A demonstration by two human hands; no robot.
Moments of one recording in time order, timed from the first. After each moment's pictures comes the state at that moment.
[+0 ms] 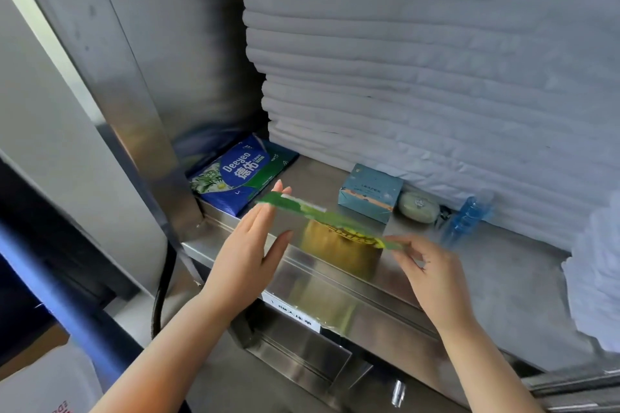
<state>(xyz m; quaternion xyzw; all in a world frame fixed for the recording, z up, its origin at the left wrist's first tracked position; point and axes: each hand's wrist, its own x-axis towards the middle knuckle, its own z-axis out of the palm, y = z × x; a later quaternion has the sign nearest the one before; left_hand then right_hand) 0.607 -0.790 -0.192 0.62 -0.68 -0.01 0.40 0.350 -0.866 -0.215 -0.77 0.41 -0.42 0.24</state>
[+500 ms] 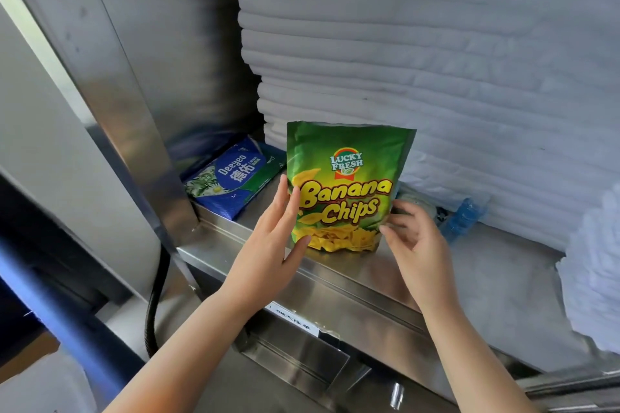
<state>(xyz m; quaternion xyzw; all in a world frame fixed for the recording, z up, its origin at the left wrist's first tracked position) 0.594 -0.812 -0.203 0.59 -0.72 -0.02 0.37 0.373 -0.882 -0.209 -0.68 0.46 -0.47 0.32</state>
